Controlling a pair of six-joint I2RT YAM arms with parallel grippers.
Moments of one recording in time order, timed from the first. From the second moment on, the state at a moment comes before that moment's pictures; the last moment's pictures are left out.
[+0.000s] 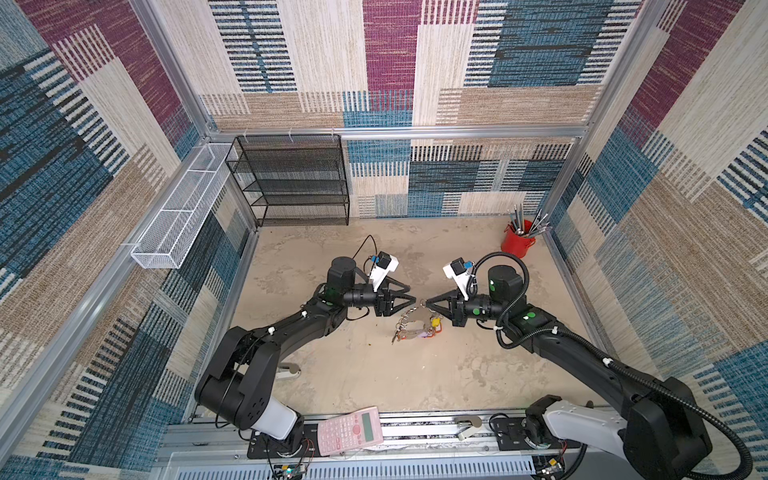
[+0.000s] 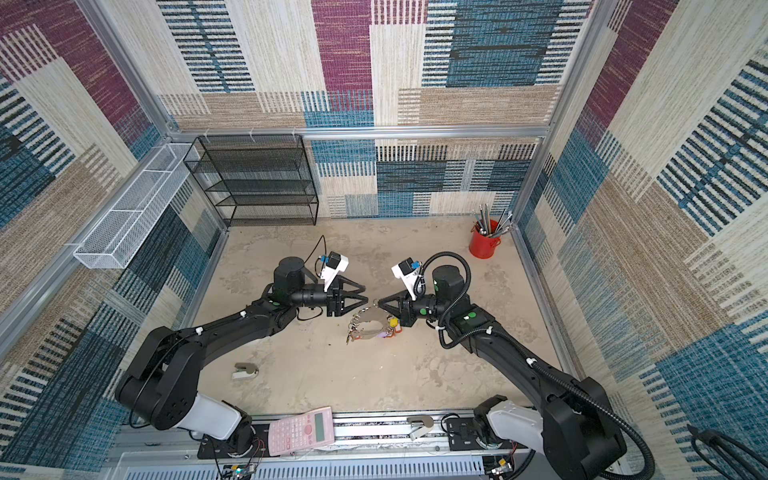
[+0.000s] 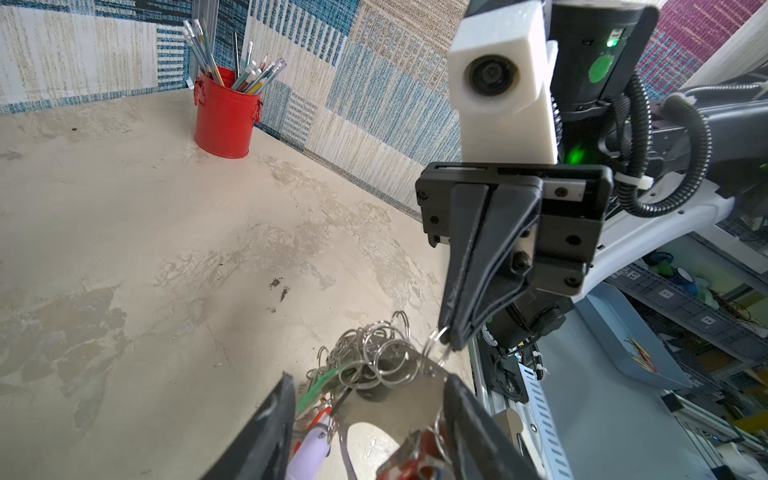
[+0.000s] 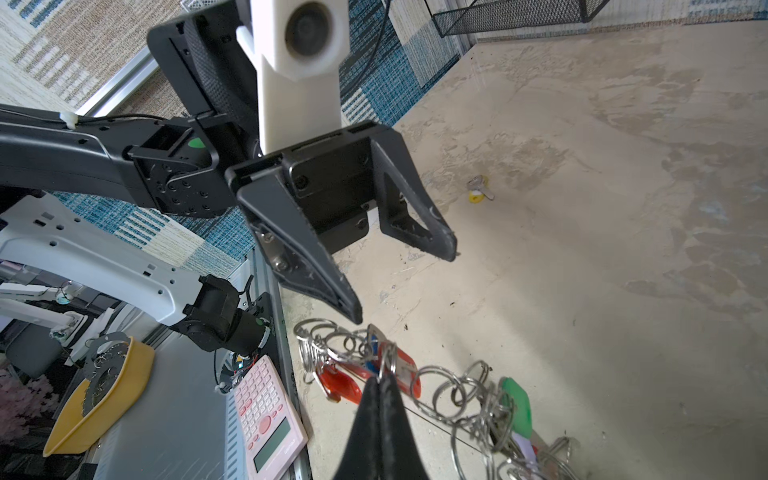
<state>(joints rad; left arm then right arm) -0.46 1.53 0.82 0.42 0.97 -0.18 0.46 1.16 0.71 0.03 -0.79 0.27</state>
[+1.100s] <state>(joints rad) -0.51 1.58 0.91 0.24 1.13 -0.06 0.46 1.18 0.70 0.06 -0.84 0.28</state>
